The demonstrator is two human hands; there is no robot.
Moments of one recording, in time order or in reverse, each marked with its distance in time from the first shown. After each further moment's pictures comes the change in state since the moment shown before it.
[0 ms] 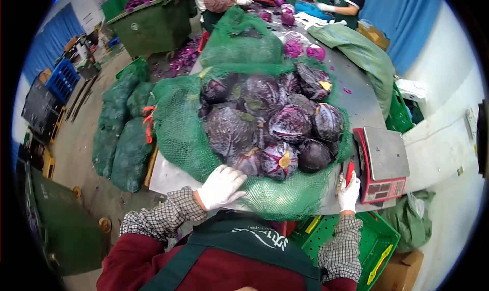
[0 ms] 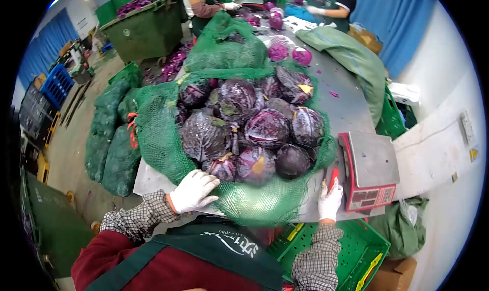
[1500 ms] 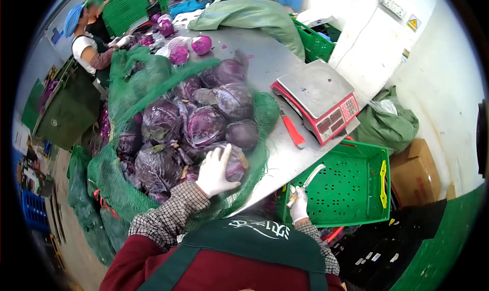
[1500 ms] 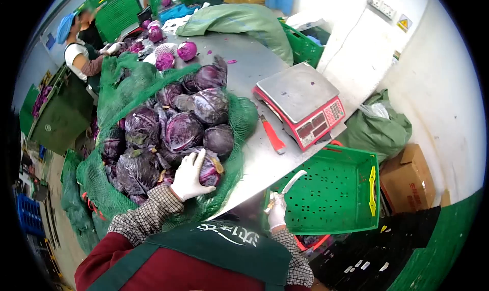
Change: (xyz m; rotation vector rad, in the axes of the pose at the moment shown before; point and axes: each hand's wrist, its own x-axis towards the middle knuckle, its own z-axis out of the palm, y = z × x) left_hand 0.141 0.035 0.062 -0.149 -0.238 0.063; right_hand -0.196 -0.028 0.041 1.486 0.270 1.016
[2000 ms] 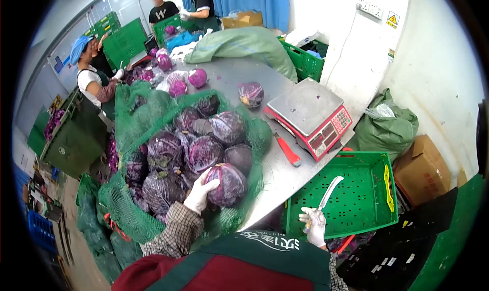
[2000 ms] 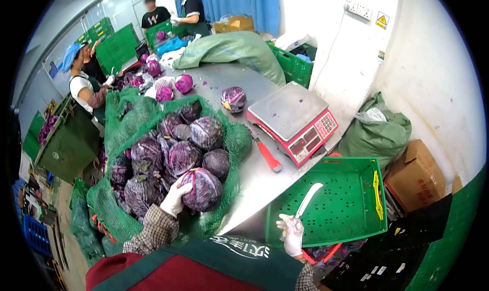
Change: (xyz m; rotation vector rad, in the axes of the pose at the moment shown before) left_hand 0.002 -0.029 -0.010 -1.633 0.003 -0.337; right_hand -0.079 -0.085 -0.010 -0.165 -0.066 -0.175
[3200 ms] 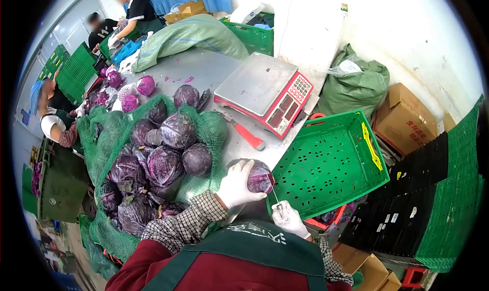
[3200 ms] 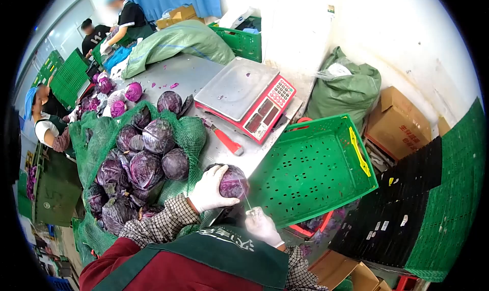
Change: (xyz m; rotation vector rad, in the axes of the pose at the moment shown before) left_hand 0.045 -0.047 0.171 1.499 -0.497 0.374; right_hand -0.007 0.025 -0.003 -0.875 -0.208 -0.314
